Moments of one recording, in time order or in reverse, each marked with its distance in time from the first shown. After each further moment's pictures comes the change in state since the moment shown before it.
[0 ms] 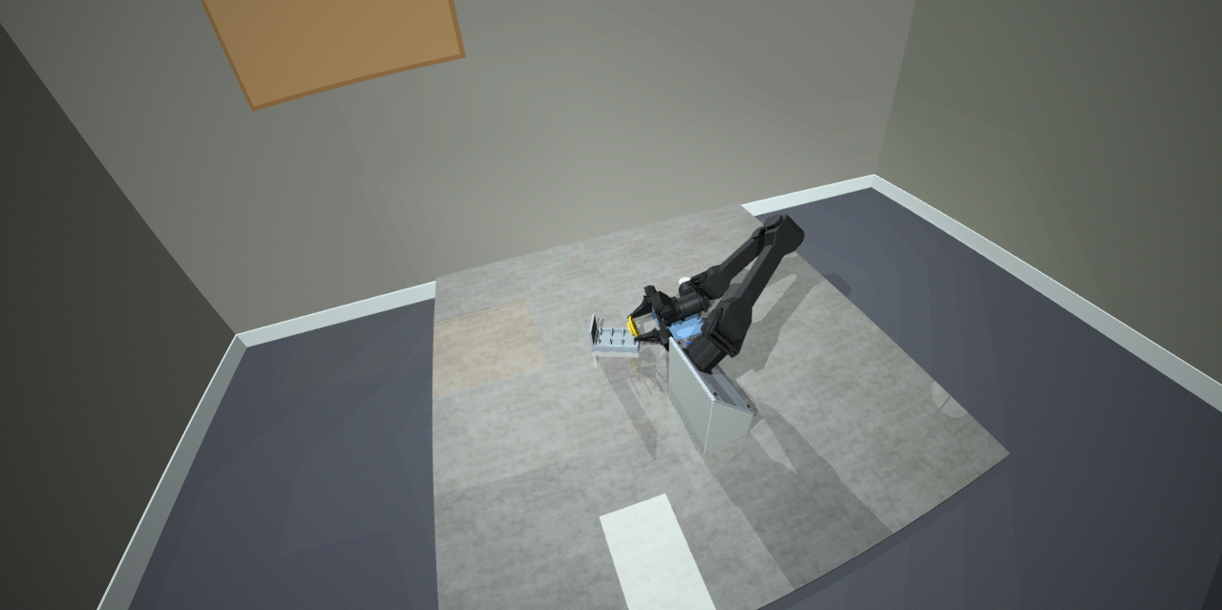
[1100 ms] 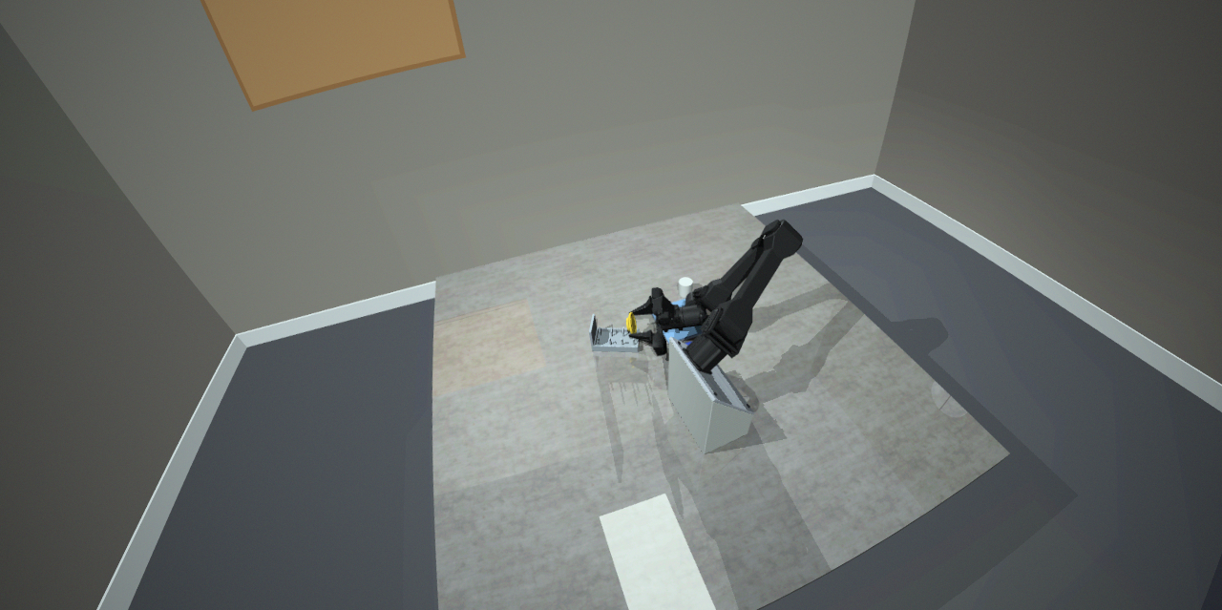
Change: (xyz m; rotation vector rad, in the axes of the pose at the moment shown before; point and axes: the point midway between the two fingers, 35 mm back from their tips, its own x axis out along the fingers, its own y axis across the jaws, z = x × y) arm 0.005 -0.011 -0.012 0.042 -0.056 -0.253
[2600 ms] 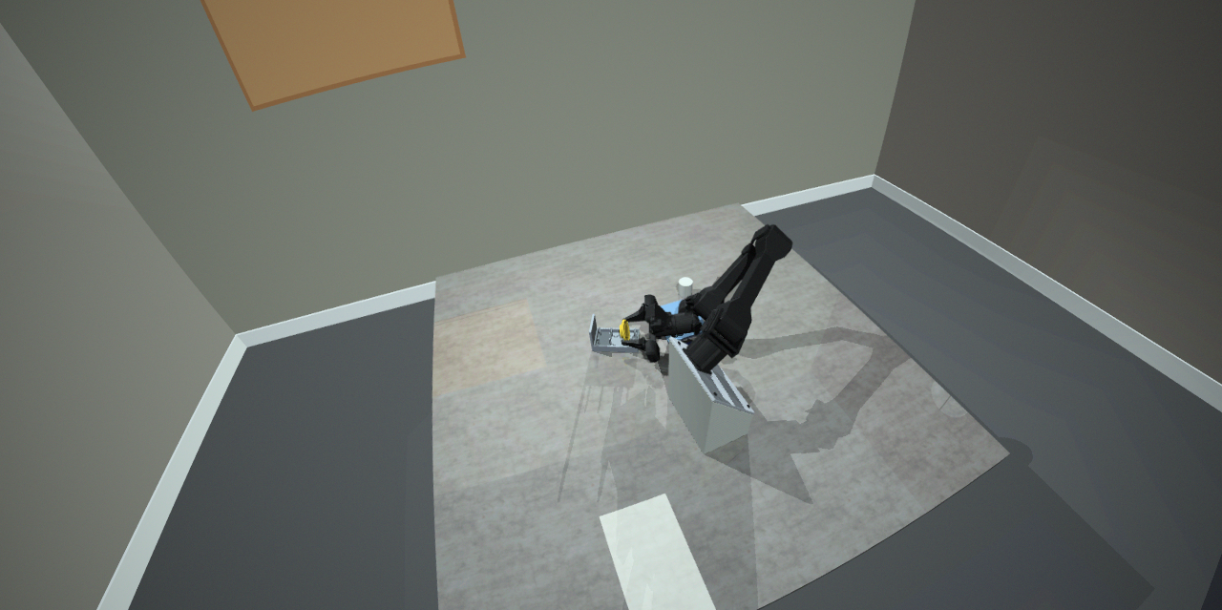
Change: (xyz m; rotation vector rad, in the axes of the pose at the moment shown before) arm 0.023 0.013 -0.012 -0.001 -0.005 0.008
